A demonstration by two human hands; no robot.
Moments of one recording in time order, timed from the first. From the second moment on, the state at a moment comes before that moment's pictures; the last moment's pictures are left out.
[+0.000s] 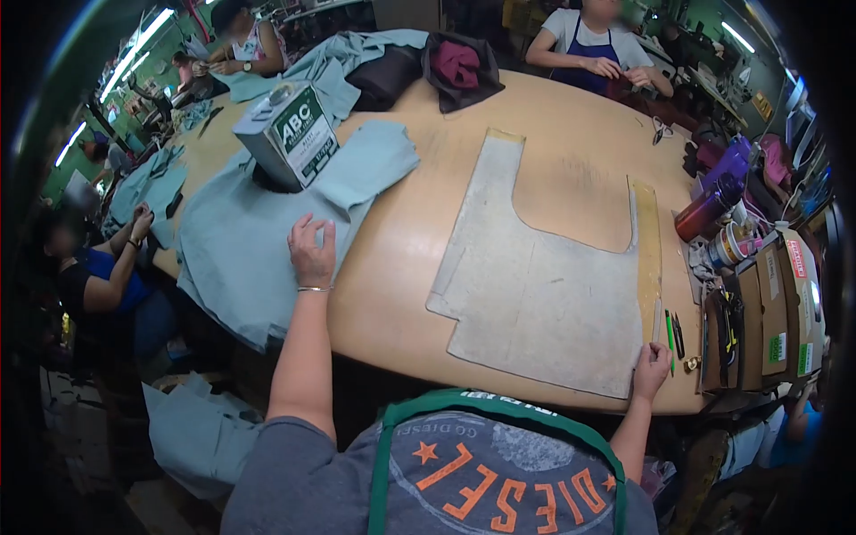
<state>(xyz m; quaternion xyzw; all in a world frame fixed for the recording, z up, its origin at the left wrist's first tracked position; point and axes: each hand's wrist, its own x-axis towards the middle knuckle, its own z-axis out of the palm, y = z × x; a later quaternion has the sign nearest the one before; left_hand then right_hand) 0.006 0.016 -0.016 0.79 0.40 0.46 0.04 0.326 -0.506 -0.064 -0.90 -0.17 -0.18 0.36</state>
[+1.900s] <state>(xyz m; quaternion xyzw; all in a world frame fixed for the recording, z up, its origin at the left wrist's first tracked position) 0.156 0.123 0.048 0.92 0.37 0.03 0.13 0.333 -0.516 -0.082 -0.91 -0.08 -0.23 0.32</state>
